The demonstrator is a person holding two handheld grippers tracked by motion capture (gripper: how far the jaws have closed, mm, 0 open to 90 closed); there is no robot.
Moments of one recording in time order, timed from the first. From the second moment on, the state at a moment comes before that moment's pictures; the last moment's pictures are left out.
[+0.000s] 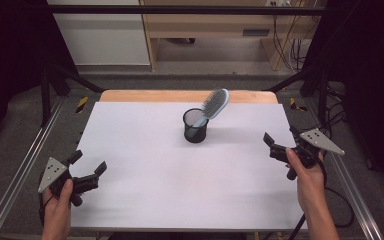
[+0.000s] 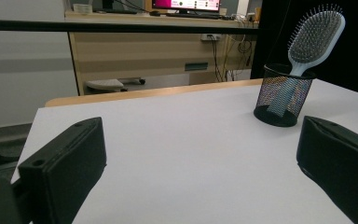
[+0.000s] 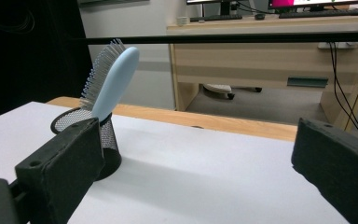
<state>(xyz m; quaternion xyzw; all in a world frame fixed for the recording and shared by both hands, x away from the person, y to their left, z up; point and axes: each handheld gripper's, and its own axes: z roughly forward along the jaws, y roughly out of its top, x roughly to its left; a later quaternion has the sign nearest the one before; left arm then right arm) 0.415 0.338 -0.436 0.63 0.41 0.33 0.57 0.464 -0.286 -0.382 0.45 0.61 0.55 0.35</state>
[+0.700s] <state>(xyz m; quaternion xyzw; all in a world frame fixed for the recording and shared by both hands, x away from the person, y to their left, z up) 0.412 0.336 -0.435 0.63 0.40 0.34 0.57 0.442 -0.294 -0.416 0.43 0.63 0.54 0.36</state>
